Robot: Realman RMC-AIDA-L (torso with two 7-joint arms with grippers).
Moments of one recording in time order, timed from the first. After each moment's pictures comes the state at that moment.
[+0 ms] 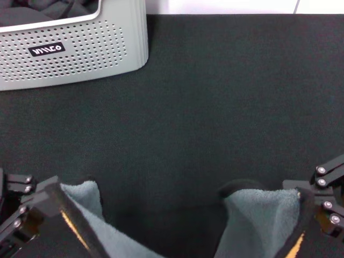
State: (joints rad) left arm 0.17 -1.99 1.37 0.91 0.94 2.04 -1.34; right arm -0.09 2.01 -1.40 -1.65 1.94 1.77 -1.39
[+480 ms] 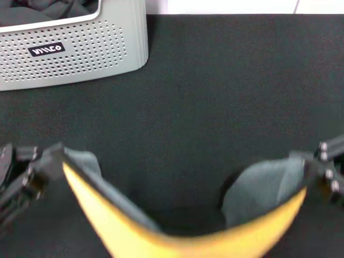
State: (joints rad) left arm 0.03 -1.96 1.33 0.73 0.94 2.04 -1.36; right arm -0.03 2.01 -1.38 -1.48 1.96 1.76 -1.45
